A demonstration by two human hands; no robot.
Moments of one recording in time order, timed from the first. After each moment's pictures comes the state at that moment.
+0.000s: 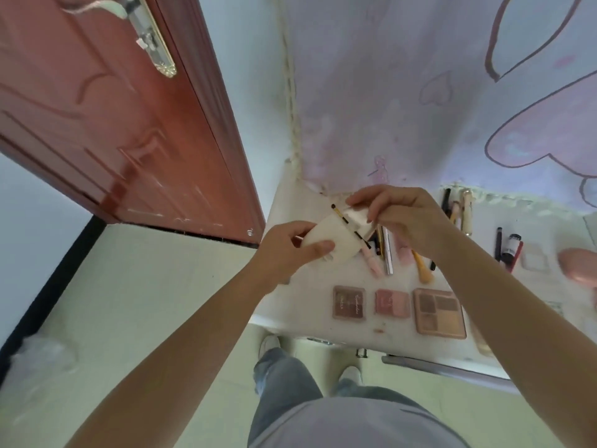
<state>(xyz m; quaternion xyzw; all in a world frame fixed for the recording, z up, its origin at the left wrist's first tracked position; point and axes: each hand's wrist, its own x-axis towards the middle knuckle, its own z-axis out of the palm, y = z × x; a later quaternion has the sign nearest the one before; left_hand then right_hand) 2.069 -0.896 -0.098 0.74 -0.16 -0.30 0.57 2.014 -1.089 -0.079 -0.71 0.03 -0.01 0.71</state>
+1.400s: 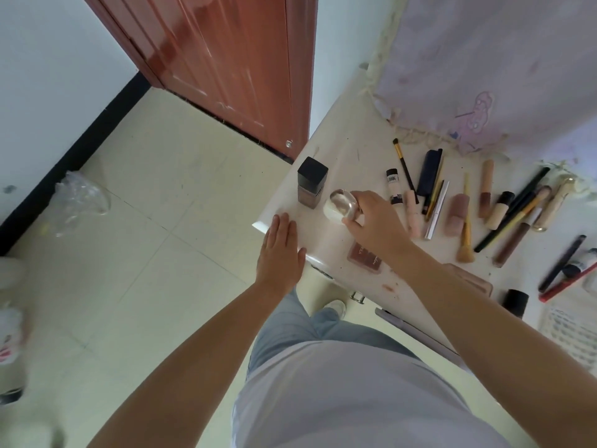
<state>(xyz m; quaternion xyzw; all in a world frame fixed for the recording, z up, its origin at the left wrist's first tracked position) 1.978 -0.854 -0.264 0.97 -0.07 -0.17 0.13 2.019 -1.026 -0.203 -0.96 -0.07 0.07 0.28</state>
